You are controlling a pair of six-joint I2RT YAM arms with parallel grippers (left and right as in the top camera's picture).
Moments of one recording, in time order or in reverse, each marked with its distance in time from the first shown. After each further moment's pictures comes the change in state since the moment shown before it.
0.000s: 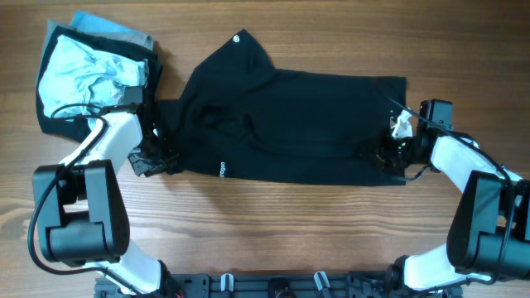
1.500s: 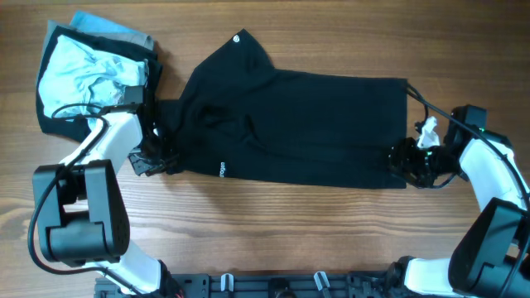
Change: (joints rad) left arm 0.000 0.001 0.001 0.003 0.005 0.000; right arm -0.132 -0.127 0.082 -0.418 0.112 -0.226
